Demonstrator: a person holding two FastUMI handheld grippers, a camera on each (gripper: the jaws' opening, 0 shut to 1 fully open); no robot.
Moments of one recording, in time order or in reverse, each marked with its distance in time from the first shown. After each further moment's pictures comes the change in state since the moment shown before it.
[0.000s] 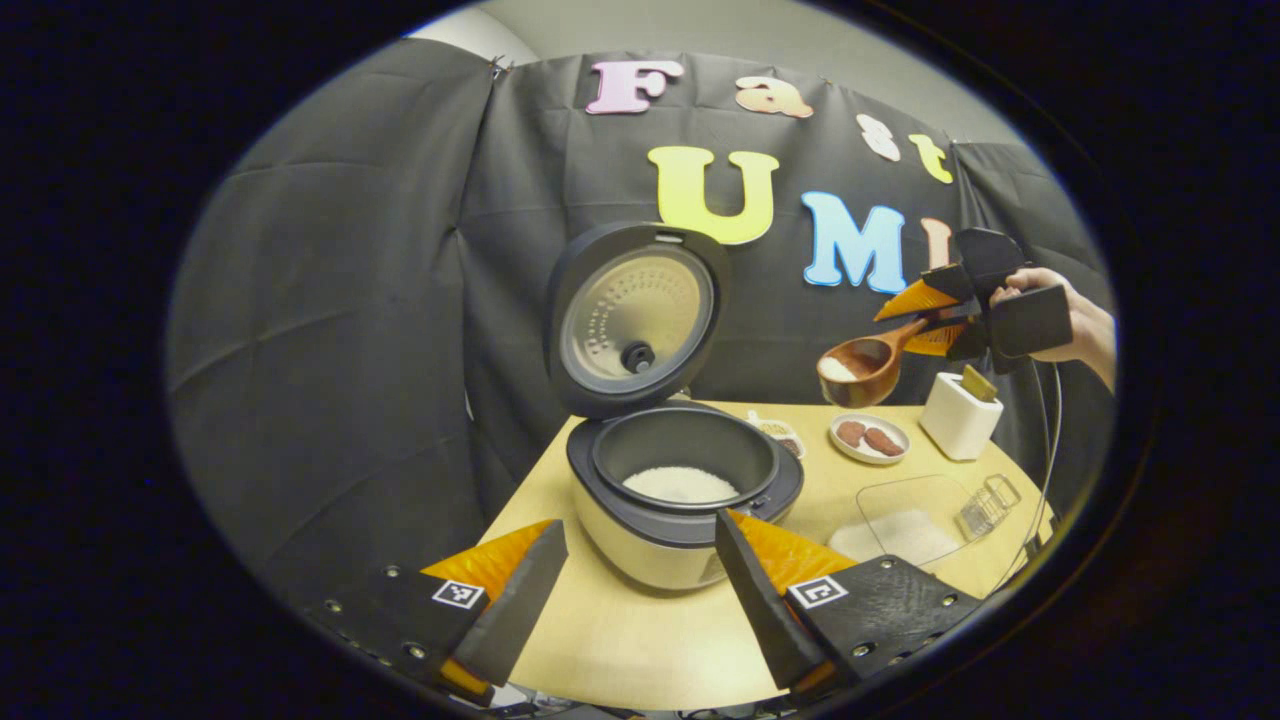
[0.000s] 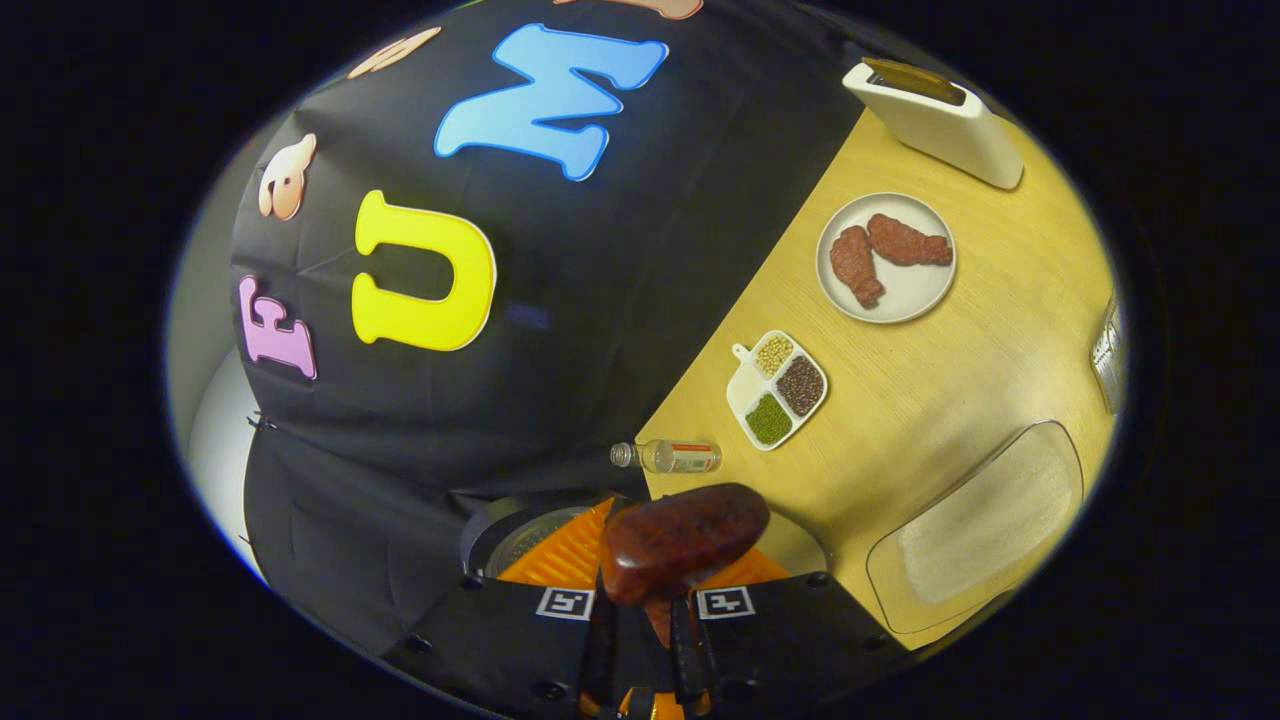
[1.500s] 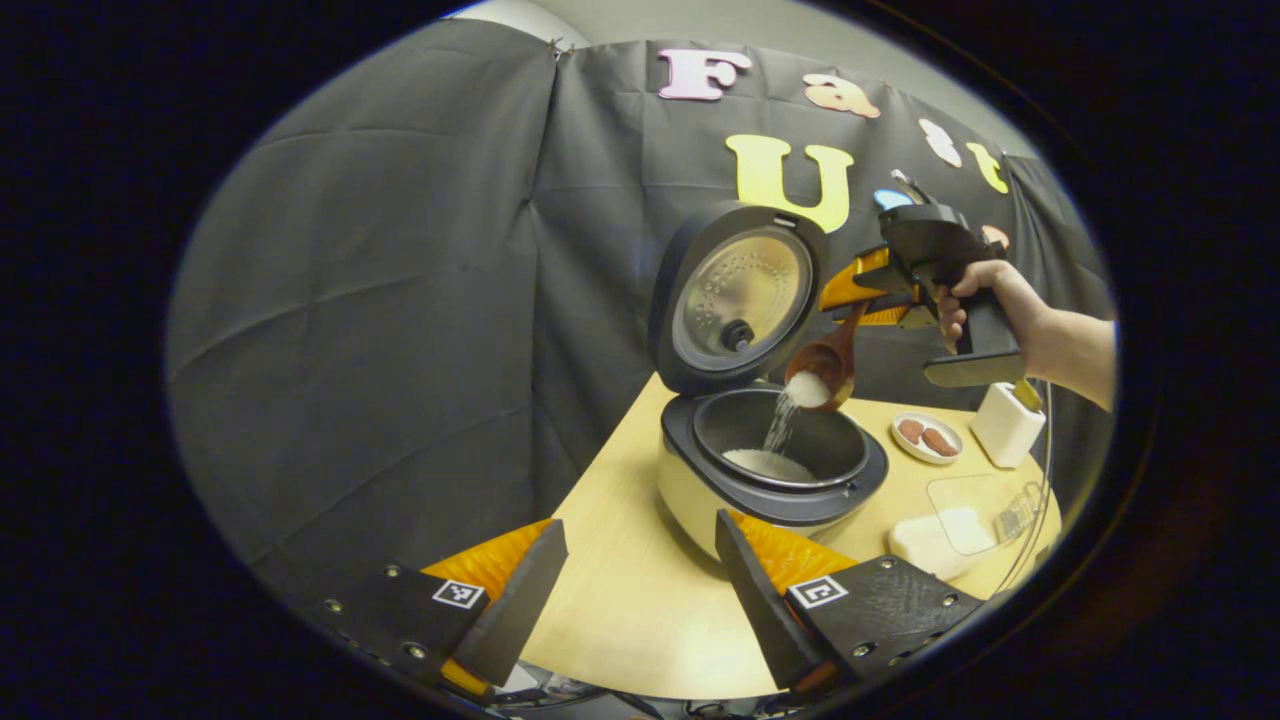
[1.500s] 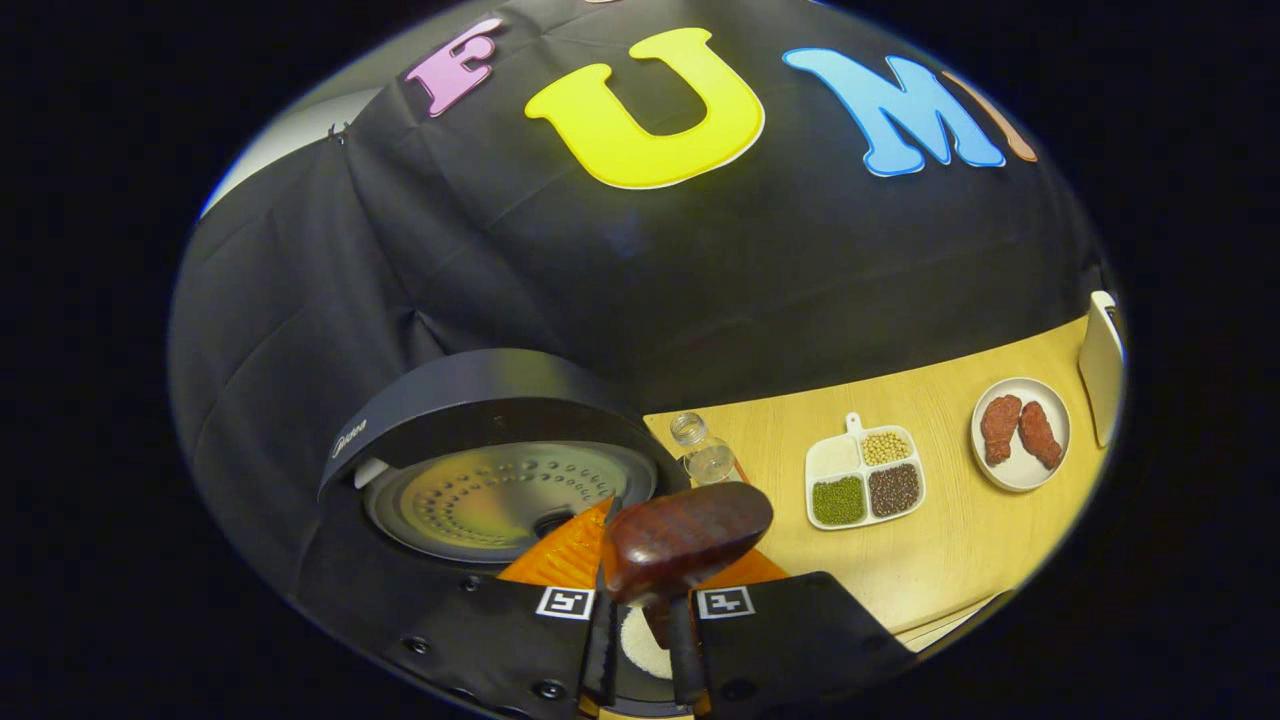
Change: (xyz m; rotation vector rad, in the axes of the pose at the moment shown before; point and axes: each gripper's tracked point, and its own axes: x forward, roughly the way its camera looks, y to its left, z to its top) left arm -0.002 0.073 -0.025 -0.074 0.053 0.134; right arm 0.128 0.059 -0.093 -0.790 -0.010 -0.049
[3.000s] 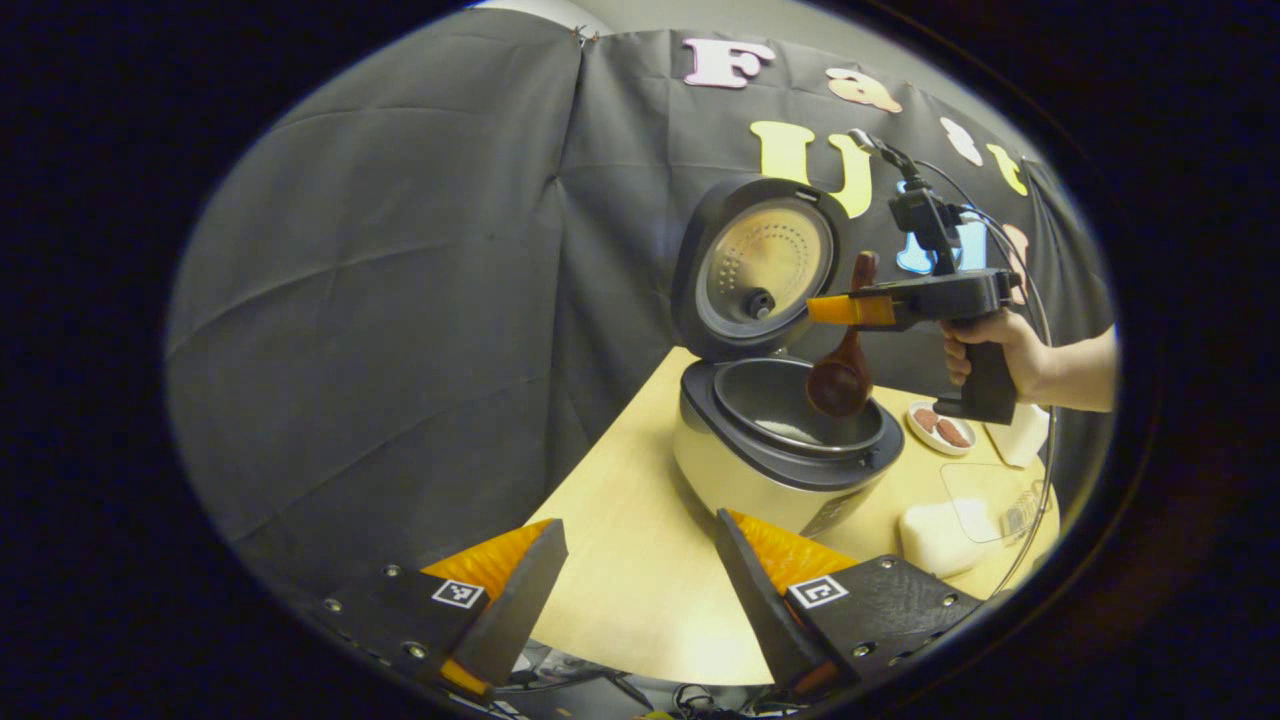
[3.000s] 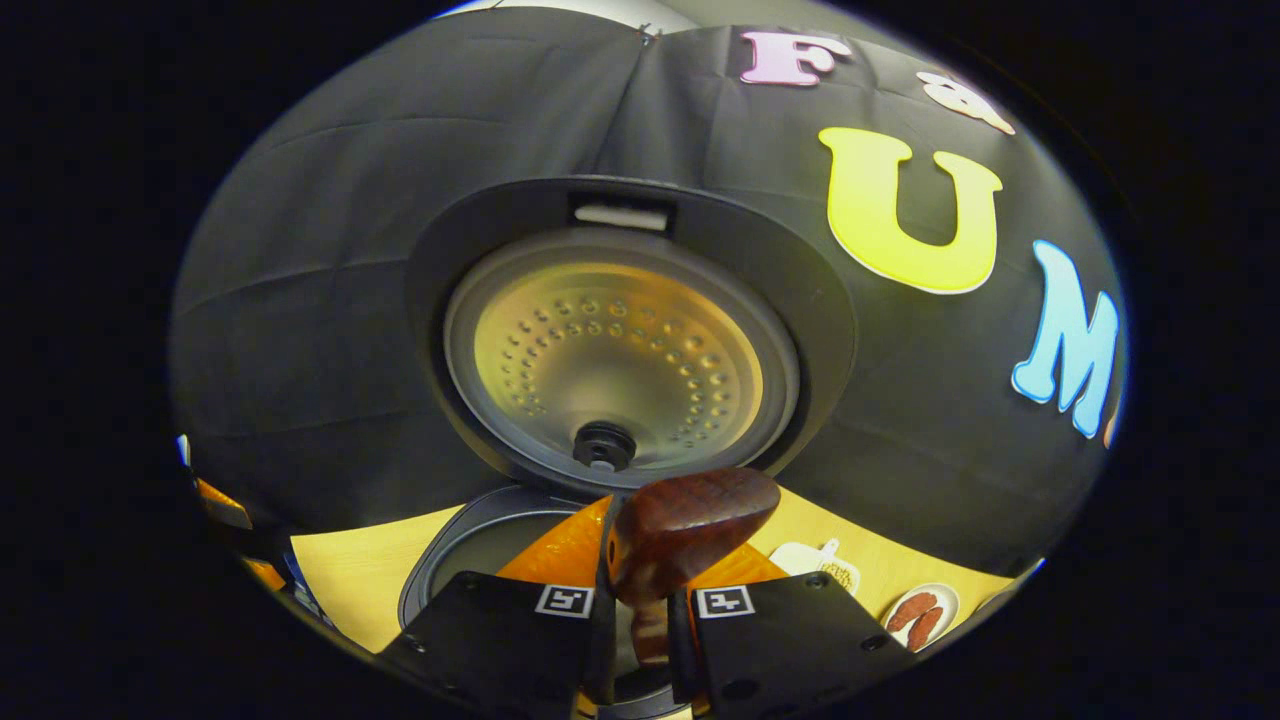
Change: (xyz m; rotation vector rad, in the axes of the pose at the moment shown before) left arm -0.009 -0.002 -0.040 -0.035 0.062 0.043; right arm 0.001 0.027 -0.048 -0.782 -0.068 0.103
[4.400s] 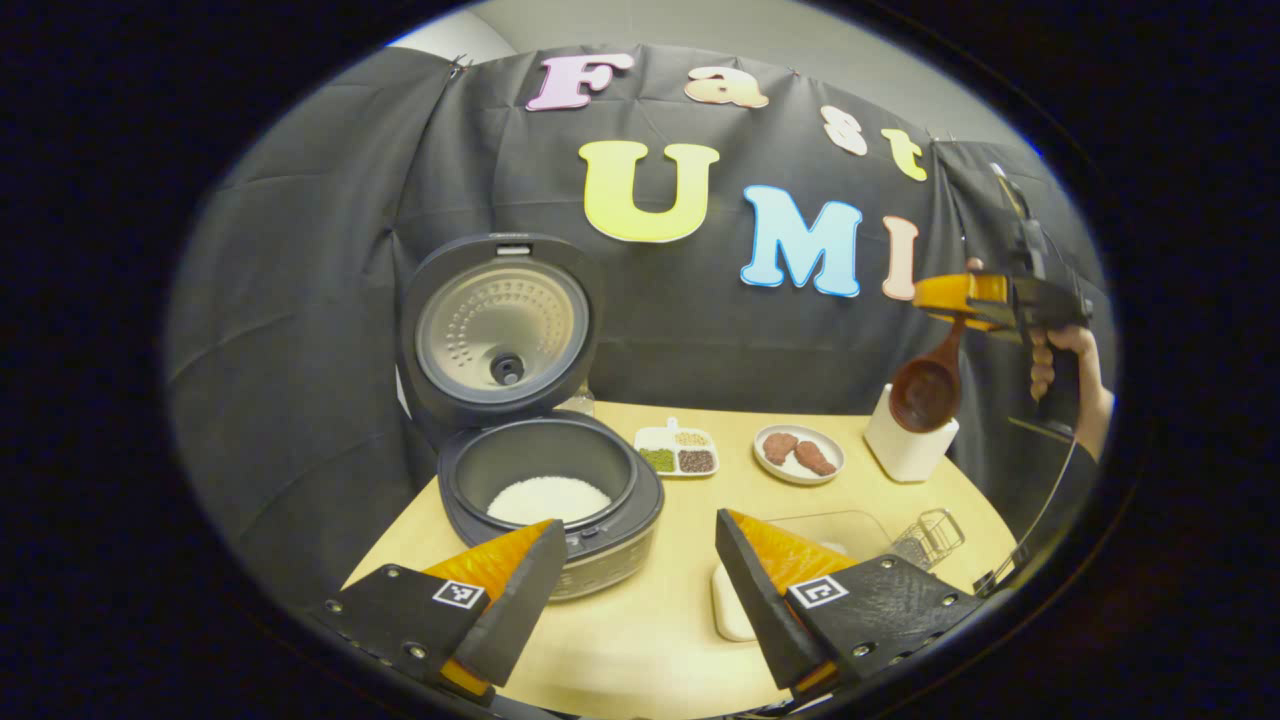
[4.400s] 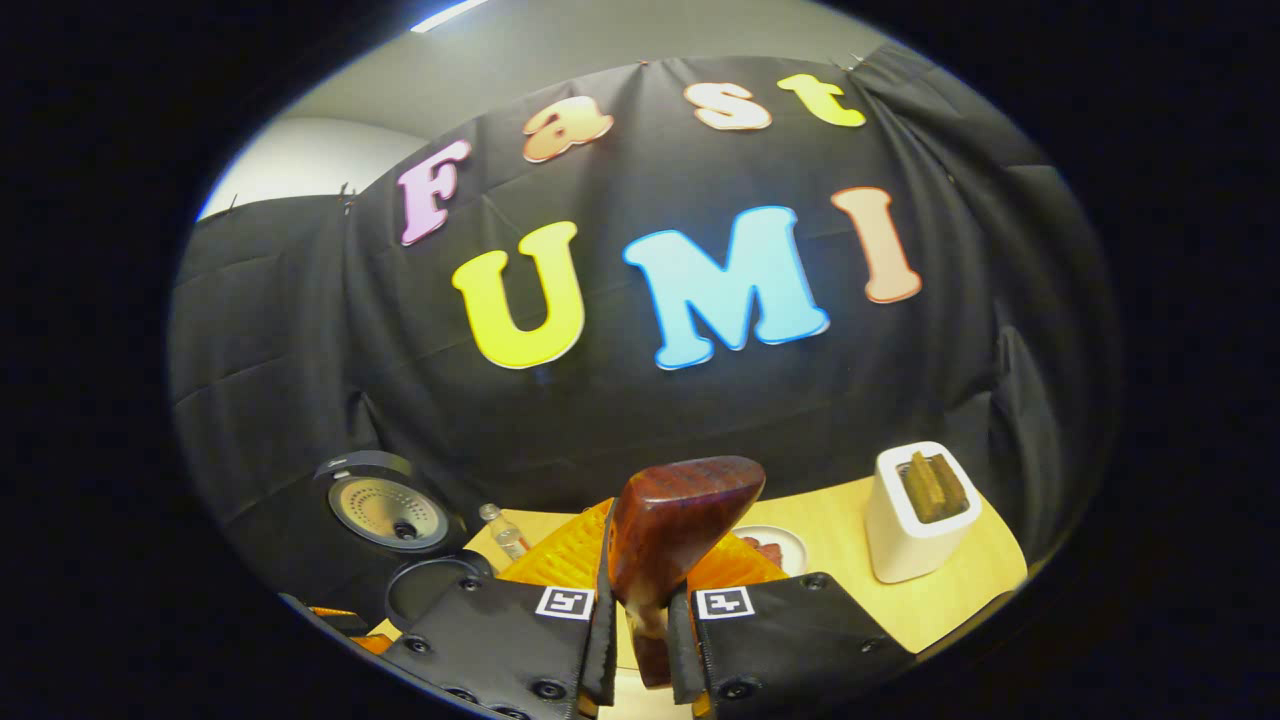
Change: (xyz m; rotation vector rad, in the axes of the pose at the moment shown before) left arm -0.031 -0.255 0.074 0.090 -0.090 -0.264; right arm -0.328 -0.295 -0.081 0.651 -0.207 -0.477
